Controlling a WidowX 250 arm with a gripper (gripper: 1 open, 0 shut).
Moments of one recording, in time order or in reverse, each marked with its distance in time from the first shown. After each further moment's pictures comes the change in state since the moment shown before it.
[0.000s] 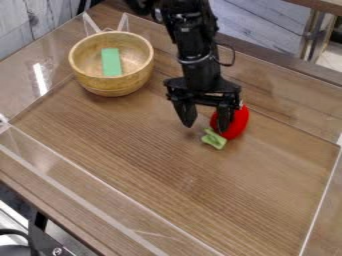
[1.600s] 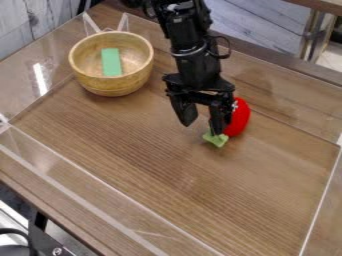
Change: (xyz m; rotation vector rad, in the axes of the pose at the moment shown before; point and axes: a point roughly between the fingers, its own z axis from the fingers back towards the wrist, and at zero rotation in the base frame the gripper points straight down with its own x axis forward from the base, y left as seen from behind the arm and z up) arm -0.015 0.007 0.020 -0.074 0.056 -0.167
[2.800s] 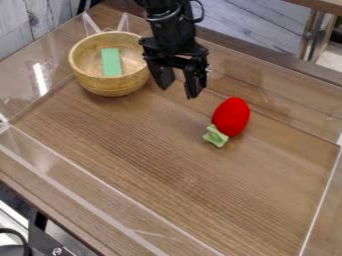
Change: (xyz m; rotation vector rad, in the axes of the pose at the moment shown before) arm 0.019 0.039 0.037 0.101 -0.100 0.028
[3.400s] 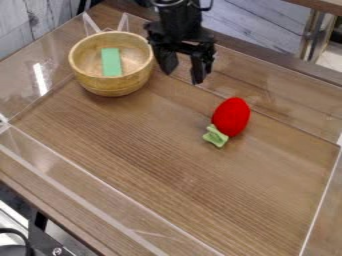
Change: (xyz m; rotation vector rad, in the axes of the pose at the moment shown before) arm 0.020 -0.021 0.008 0.055 -0.026 -0.077
